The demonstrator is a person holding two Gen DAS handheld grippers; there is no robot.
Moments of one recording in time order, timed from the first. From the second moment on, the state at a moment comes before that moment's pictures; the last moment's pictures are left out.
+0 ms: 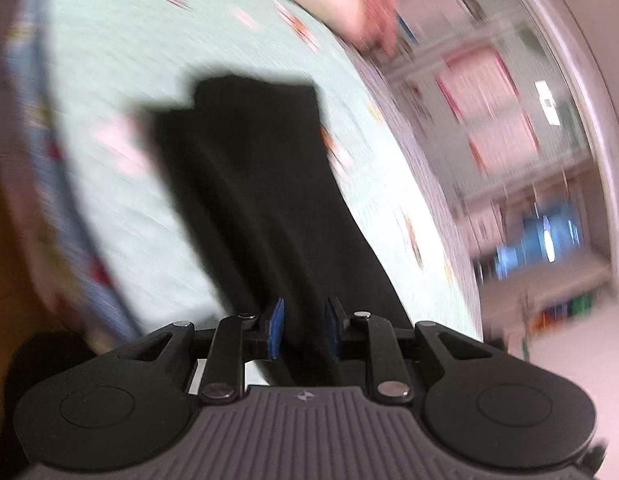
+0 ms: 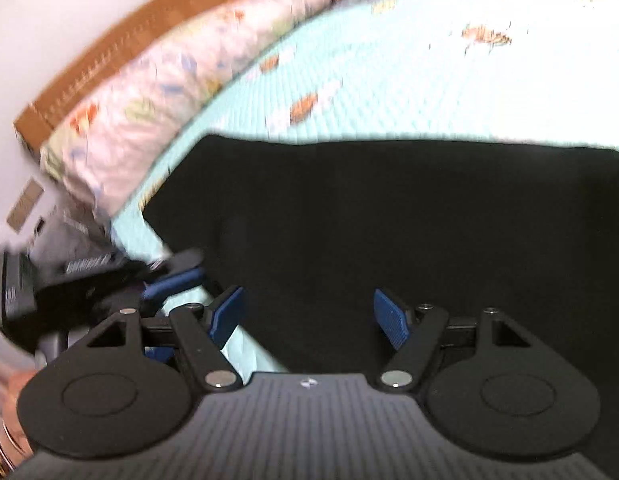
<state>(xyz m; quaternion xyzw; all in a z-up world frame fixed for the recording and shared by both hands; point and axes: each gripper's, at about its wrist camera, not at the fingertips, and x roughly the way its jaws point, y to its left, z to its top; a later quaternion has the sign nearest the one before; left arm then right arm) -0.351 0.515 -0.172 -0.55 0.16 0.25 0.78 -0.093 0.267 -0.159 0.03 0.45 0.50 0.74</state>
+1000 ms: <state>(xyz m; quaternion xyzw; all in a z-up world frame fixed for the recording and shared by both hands) -0.346 0.568 -0.178 -0.51 0.20 0.33 0.77 -0.115 0.273 -0.193 0.01 0.47 0.50 0.72</state>
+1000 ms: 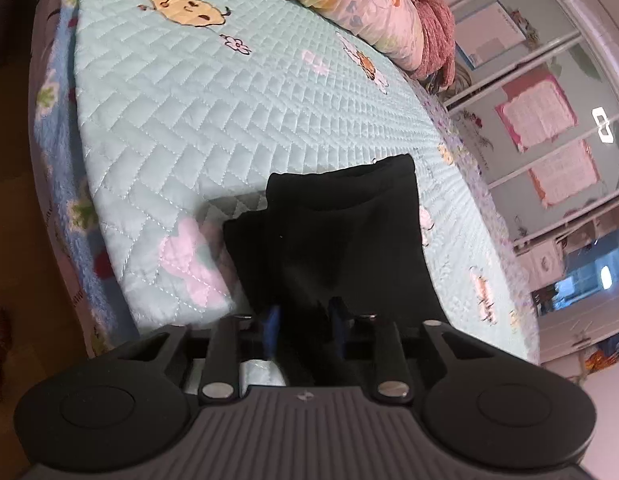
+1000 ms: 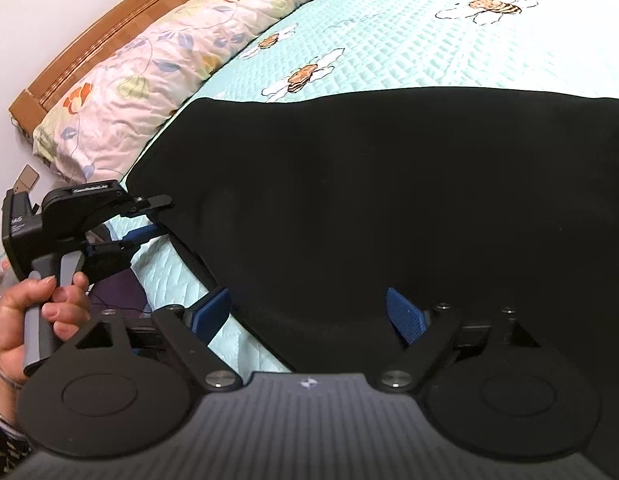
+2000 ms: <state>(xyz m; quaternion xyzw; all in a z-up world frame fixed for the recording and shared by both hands) -0.325 0.534 -0.157 -0.57 0.18 0.20 0.77 -0.217 0.273 -0.180 -0.39 0.17 0.49 0.76</state>
